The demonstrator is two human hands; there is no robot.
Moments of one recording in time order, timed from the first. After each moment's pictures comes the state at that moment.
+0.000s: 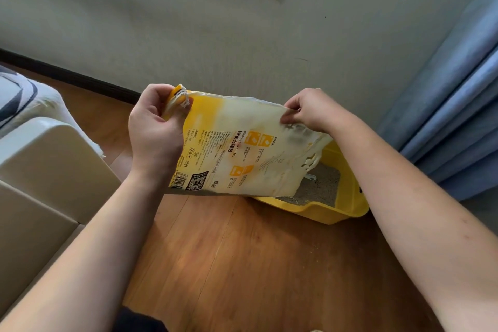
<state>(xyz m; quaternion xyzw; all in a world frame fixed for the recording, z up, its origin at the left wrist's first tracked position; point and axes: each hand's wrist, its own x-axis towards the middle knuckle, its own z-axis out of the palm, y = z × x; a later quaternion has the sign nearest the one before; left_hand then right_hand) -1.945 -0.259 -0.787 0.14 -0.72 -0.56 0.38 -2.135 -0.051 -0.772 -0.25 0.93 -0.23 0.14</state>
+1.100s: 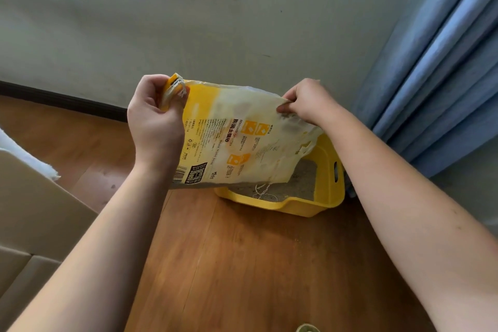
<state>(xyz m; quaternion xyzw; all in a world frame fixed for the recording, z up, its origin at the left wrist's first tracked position) -1.999 -0.212 -0.784 0.11 -0.72 -0.57 0.39 -2.160 0.000 -0.771 -0.13 0.96 -0.24 0.07</state>
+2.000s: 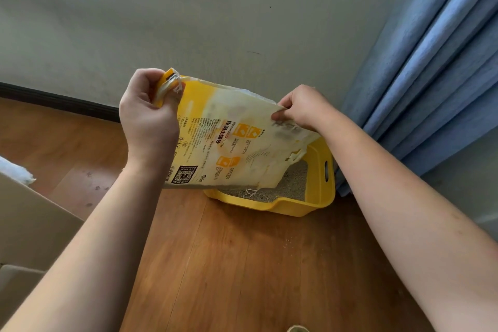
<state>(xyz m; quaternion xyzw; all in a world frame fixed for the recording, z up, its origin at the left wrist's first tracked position) -2.013 -0.200 -0.789 0.10 -0.72 -0.56 0.40 -2.159 0.017 -0.779 -0.14 0.96 -0.23 0.10</state>
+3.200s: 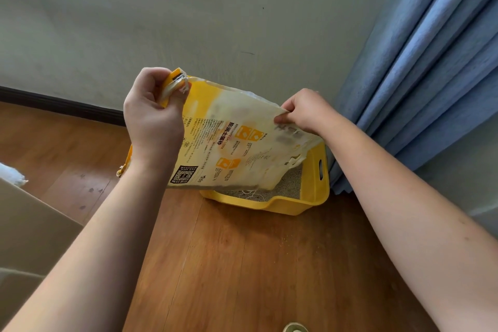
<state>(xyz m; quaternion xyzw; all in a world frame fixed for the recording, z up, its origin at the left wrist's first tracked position) -2.010 -0.188 -0.785 0.08 -0.72 -0.56 0.40 -2.148 0.032 -0.777 -0.12 0.96 -0.21 0.10</state>
